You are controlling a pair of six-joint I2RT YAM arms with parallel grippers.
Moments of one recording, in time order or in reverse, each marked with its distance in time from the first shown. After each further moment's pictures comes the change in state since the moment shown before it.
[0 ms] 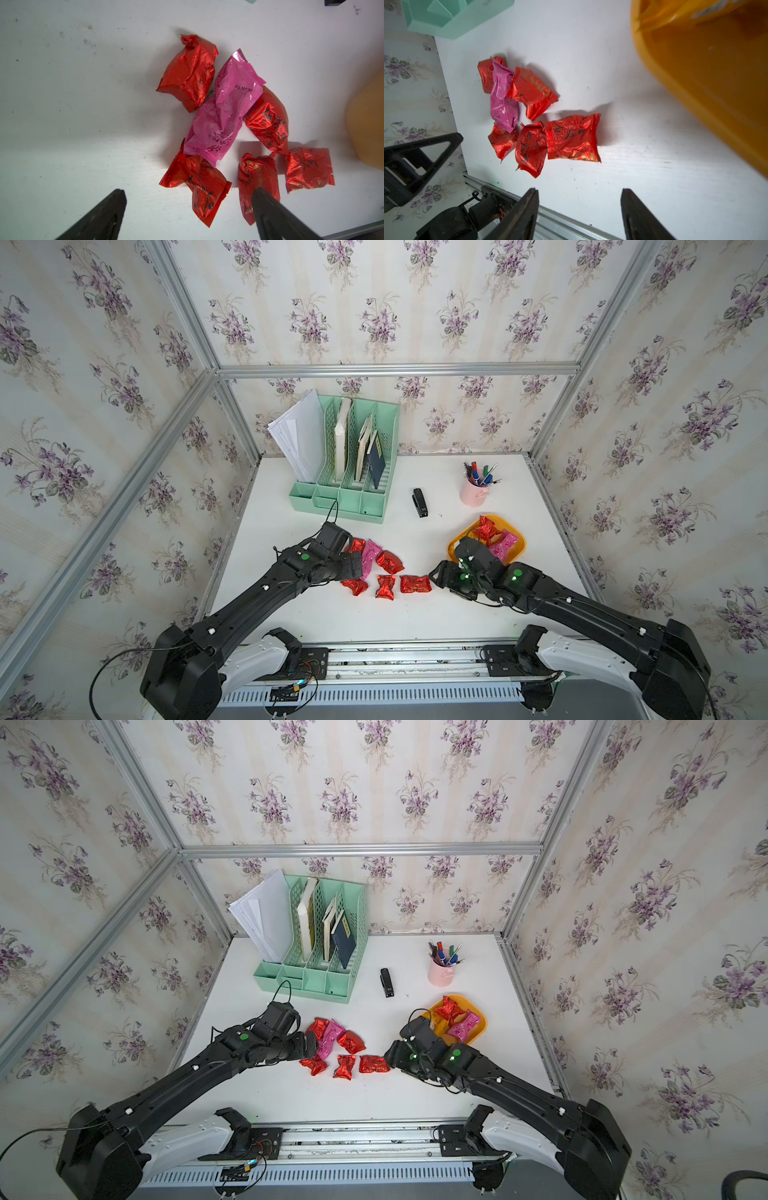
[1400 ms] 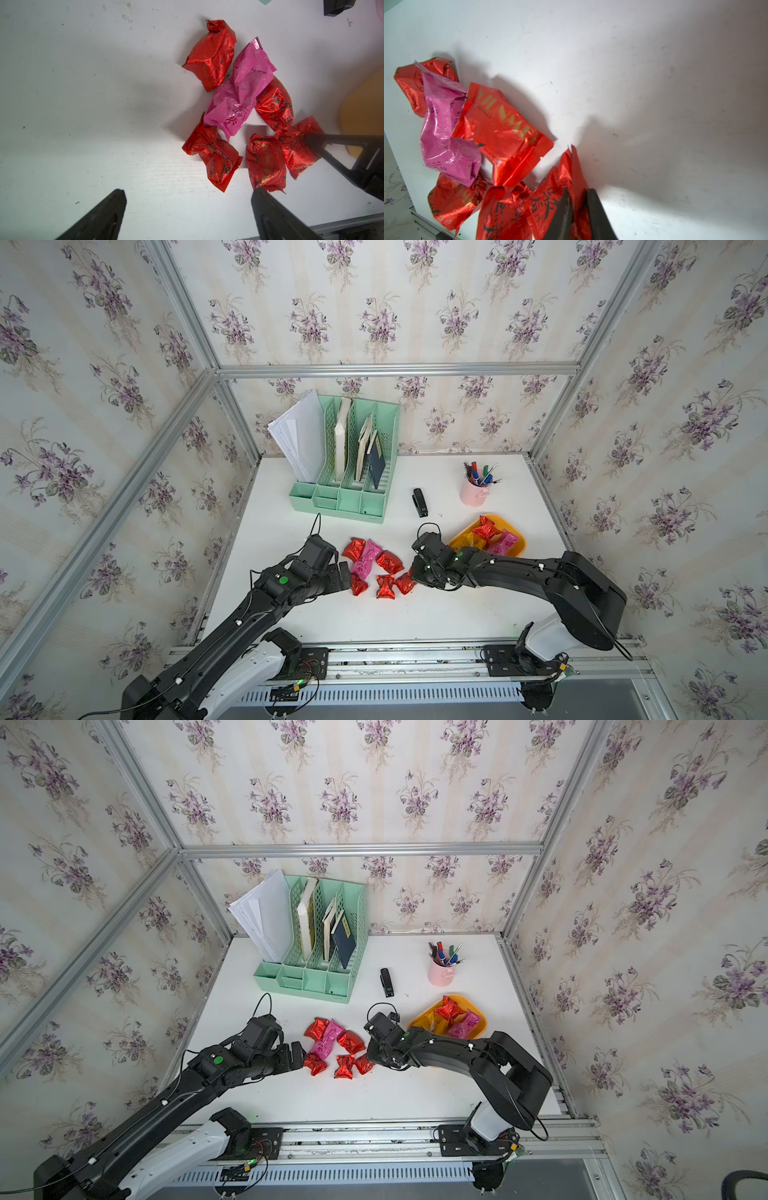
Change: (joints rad) left arm 0.000 -0.252 -0.090 -0.123 -0.026 -0.090; right arm -0.006 0.504 0.183 0.194 0.060 -0.042
